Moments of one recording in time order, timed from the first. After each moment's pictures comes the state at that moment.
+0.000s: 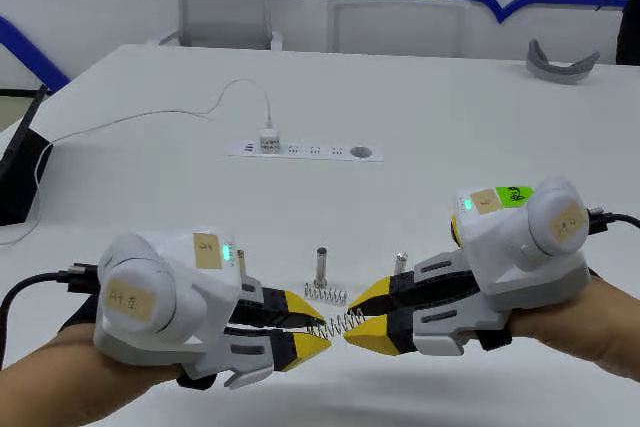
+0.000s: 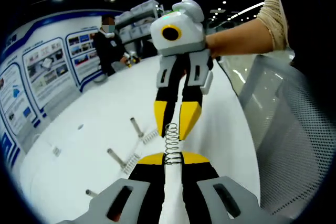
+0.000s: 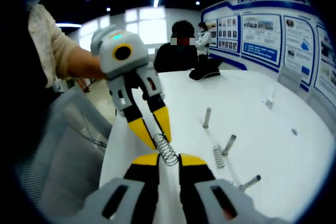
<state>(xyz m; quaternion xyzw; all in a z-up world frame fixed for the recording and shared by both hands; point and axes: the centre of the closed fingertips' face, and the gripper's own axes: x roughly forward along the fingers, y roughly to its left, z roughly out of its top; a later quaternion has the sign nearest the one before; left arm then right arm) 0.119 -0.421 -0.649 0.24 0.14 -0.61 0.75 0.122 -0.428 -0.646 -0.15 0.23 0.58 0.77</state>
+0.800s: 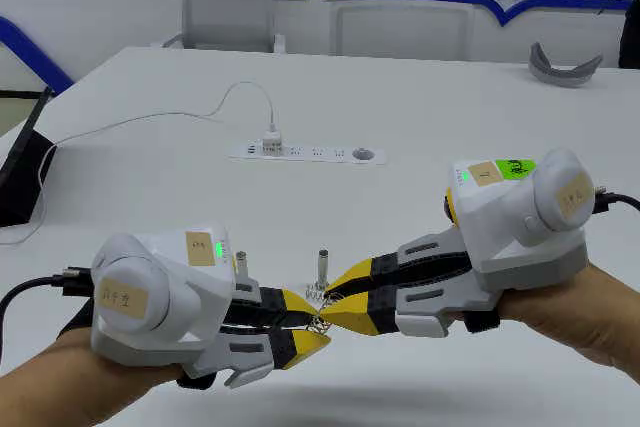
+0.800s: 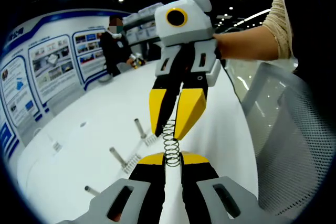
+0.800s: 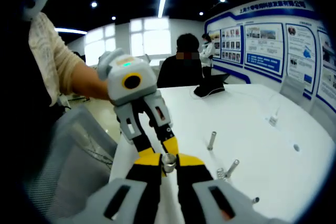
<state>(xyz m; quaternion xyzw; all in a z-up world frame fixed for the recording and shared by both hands) 0.122 -0.418 -0.644 0.21 0.14 -0.60 0.76 0.120 -0.399 -0.609 -0.13 0.18 0.60 0.77</state>
